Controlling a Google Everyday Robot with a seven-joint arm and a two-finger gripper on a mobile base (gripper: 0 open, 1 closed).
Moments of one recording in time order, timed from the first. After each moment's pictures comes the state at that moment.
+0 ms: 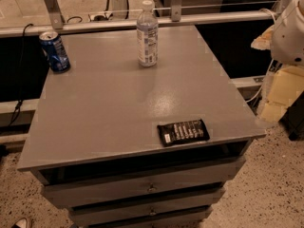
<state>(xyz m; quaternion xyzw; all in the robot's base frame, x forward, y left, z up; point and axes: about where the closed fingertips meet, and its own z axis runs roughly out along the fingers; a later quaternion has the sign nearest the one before) 0.438 -0.217 0.976 -0.60 0.78 -0.03 0.16</state>
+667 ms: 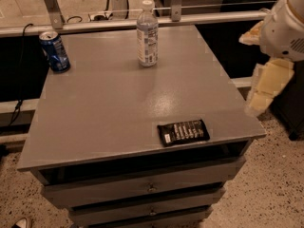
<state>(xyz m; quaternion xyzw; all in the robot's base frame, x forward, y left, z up) 0.468 -0.208 0.971 -0.62 0.76 -0.01 0.19</state>
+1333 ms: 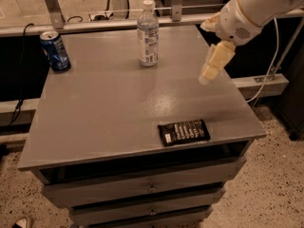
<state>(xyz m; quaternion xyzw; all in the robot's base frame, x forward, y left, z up) 0.600 -0.157 0.944 -0.63 0.72 0.06 0.29</state>
